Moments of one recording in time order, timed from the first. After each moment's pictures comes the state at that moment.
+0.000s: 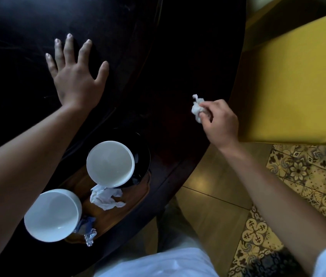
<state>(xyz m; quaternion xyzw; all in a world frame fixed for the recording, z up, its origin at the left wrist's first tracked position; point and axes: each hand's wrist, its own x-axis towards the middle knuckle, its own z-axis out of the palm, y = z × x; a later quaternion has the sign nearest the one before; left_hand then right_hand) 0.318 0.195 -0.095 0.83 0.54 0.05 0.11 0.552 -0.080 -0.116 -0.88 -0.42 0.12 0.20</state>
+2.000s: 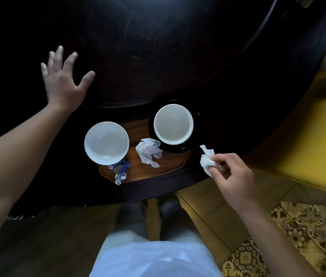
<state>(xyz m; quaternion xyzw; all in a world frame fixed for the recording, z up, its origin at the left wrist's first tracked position) 0.030 0.138 -0.099 0.71 0.69 0.10 0.14 0.421 -0.159 -0.041 -0.74 -0.57 0.28 0.23</state>
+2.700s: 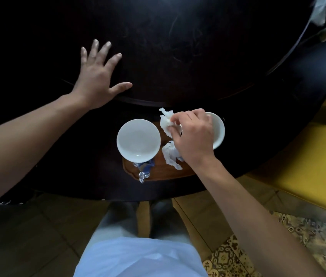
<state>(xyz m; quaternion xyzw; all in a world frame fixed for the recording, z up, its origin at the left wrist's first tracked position) -0.004 0.137 -0.105 0.81 0.57 0.08 0.15 0.257 -0.013 -0.039 -0.68 -0.72 0.07 0.12</state>
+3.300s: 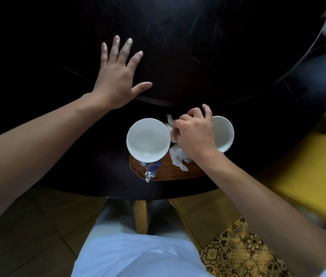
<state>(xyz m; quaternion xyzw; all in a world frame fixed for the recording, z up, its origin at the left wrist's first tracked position) 0.015 0.129 -0.102 0.80 0.57 0.06 0.15 0.248 0.009 -0.060 -0.60 -0.79 0.05 -0.09</state>
